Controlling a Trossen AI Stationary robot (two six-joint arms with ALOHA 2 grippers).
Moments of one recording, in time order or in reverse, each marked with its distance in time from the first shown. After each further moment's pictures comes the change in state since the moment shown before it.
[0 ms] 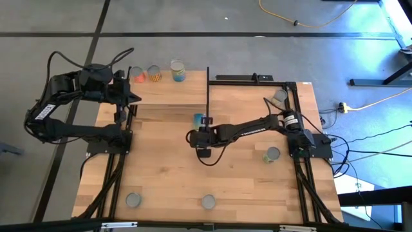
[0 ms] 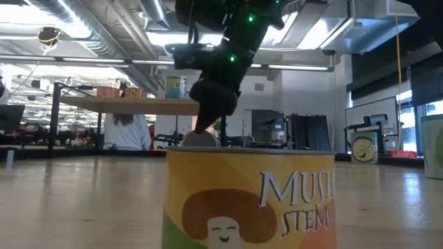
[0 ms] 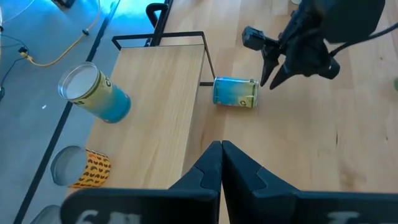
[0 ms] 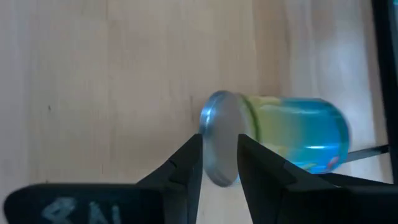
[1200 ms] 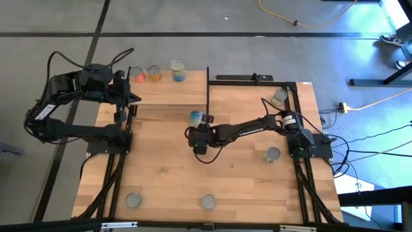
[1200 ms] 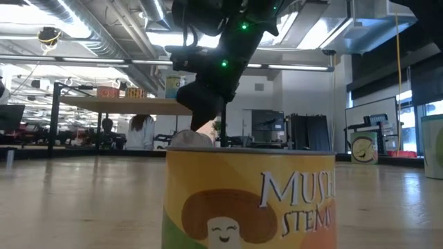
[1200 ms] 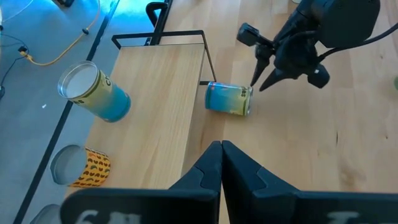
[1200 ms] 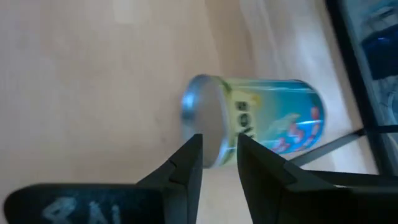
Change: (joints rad) left arm 0.000 0.000 0.000 -0.004 0.000 0.001; right arm -0.012 0.021 0.000 0.067 0.121 0.106
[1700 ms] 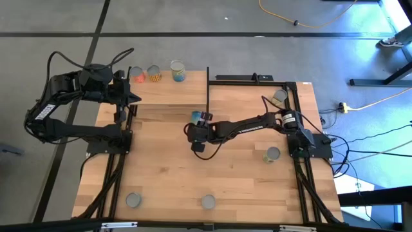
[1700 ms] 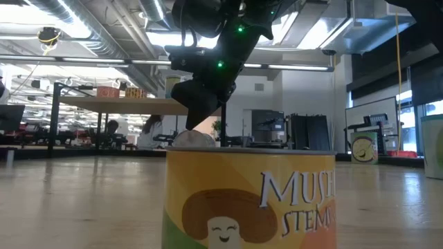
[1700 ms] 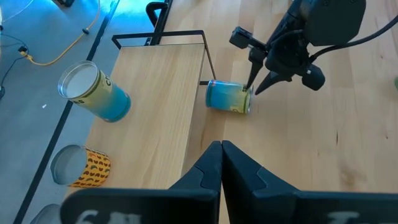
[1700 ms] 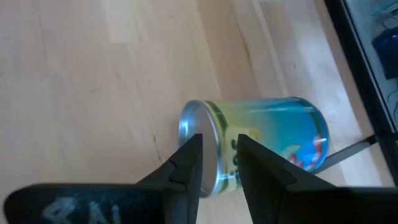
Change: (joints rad) left arm 0.000 0.000 0.000 0.000 -0.001 0.000; right arm -0.026 0.000 0.000 0.051 -0.053 -0.002
